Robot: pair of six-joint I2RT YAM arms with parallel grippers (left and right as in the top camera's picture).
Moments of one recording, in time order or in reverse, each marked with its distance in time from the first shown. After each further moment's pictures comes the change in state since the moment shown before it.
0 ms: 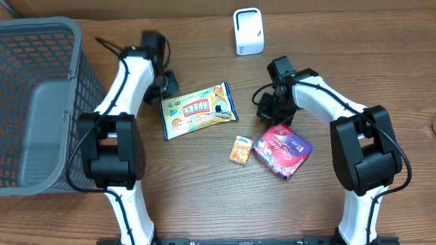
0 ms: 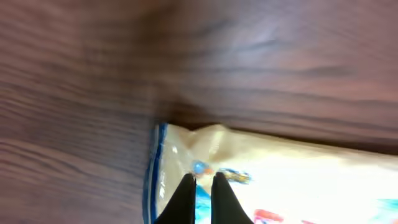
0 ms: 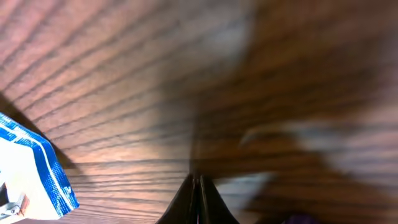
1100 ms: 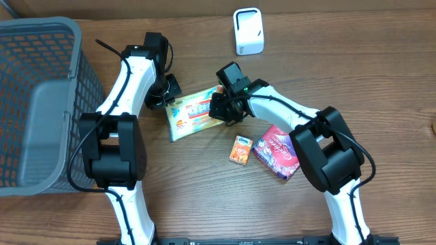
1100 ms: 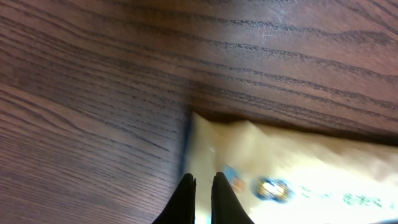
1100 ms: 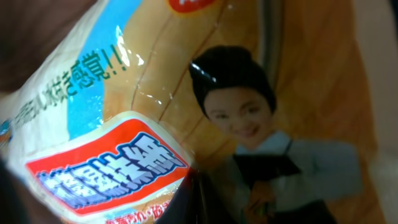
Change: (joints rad) left arm -0.011 0.000 -0.037 -0.071 0.006 -0.106; right arm 0.248 0.131 0.142 0.260 -0.045 0.082
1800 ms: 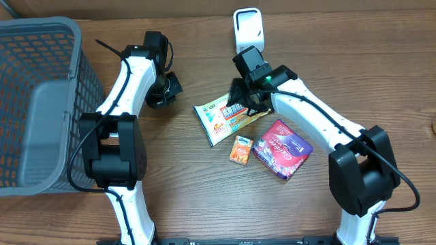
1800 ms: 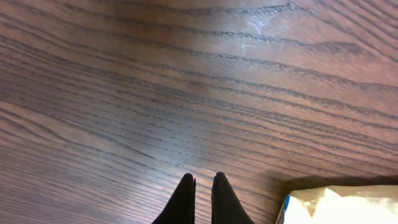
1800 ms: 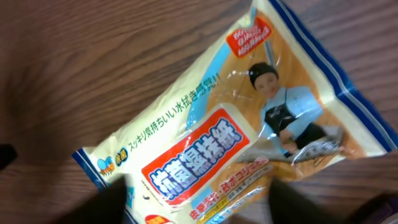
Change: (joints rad) left arm 0.000 0.000 0.000 0.034 0.027 -0.003; right arm -0.048 -0.240 -0.011 -0.210 0.278 0.012
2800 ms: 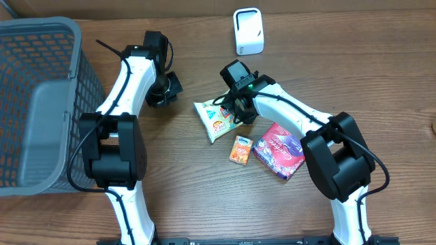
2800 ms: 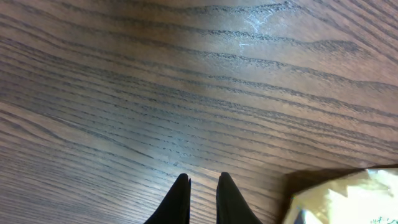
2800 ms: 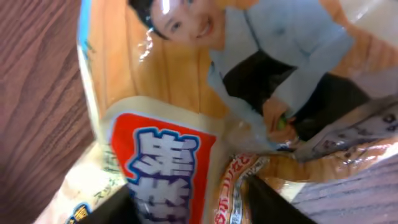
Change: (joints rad) left arm 0.000 0.000 0.000 0.001 0.008 0.004; right arm 0.047 0.163 0.002 0.071 0.027 0.373
